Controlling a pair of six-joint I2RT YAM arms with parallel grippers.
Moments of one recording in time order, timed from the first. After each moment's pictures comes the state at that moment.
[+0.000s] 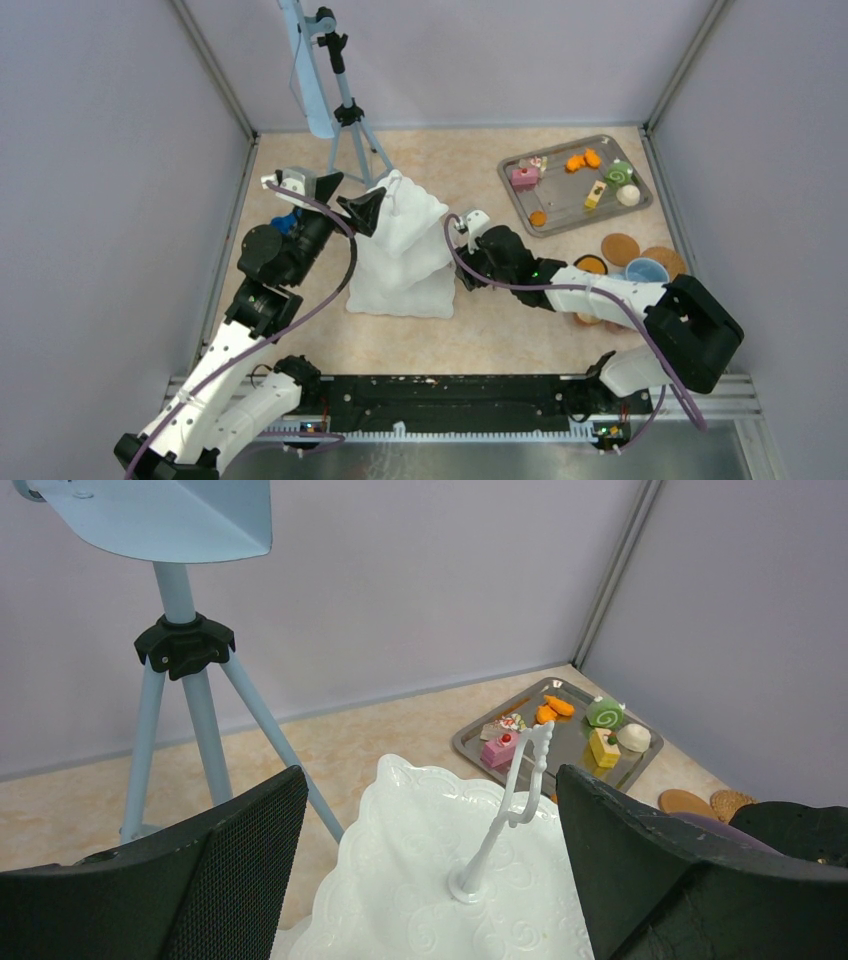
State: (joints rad) left arm -0.47 0.73 0.79 0.17 0.04 -0.18; right arm 0.82 1.40 0.72 0.07 0.08 0.10
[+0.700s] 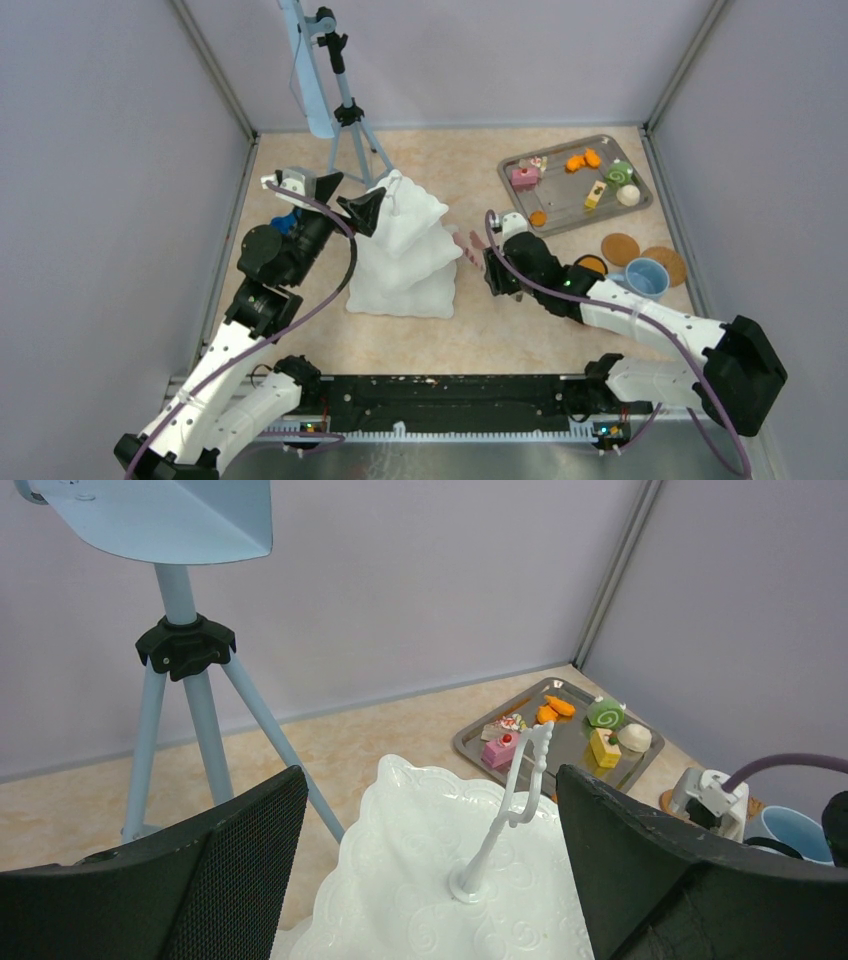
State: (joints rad) left arm -0.47 0.73 0.79 0.17 0.04 -0.18; right arm 0.78 1.13 0.69 -0.30 0.25 0.32
